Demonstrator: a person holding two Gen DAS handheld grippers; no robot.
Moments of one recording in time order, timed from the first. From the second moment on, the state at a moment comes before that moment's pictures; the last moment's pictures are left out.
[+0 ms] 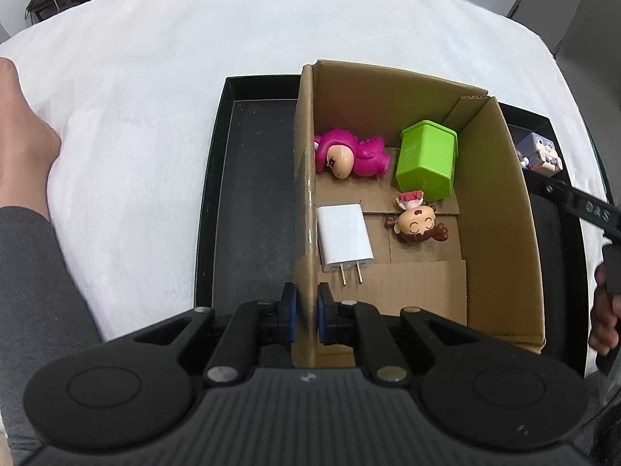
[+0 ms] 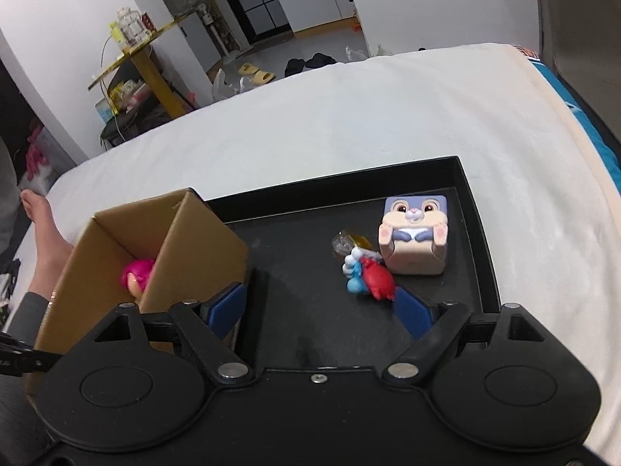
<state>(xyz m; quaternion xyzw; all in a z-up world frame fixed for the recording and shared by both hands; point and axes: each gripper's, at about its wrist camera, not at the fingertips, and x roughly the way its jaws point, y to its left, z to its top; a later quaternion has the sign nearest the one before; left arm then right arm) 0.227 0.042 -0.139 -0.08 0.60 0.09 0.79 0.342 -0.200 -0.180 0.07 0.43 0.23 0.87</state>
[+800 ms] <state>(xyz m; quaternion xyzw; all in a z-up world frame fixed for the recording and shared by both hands) 0.230 0.042 -0.135 -0.07 0.60 0.08 0.80 0.360 -0.183 -0.197 -0.02 0.44 0.23 0.87</state>
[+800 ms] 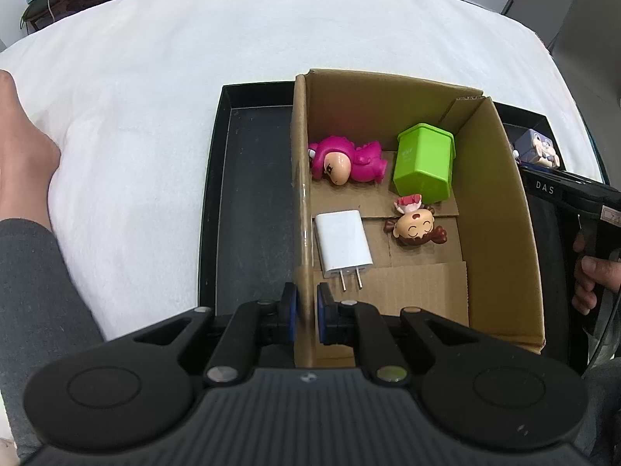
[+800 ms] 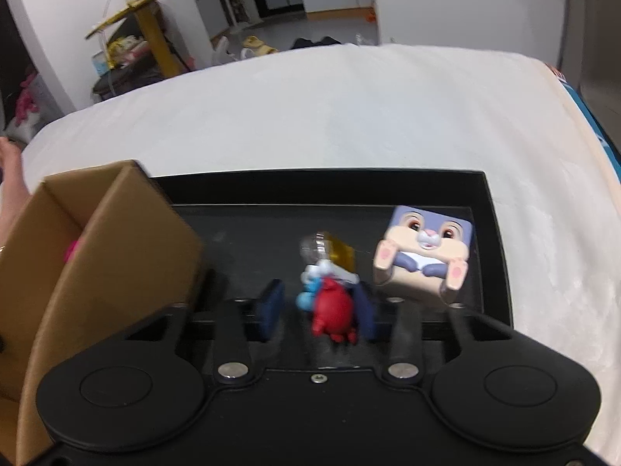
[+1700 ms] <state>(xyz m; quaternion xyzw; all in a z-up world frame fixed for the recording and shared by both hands) 0.228 0.046 -0.140 -0.09 0.59 0.08 0.80 0.324 -0.219 -0.170 0.06 0.54 0.23 0.81</state>
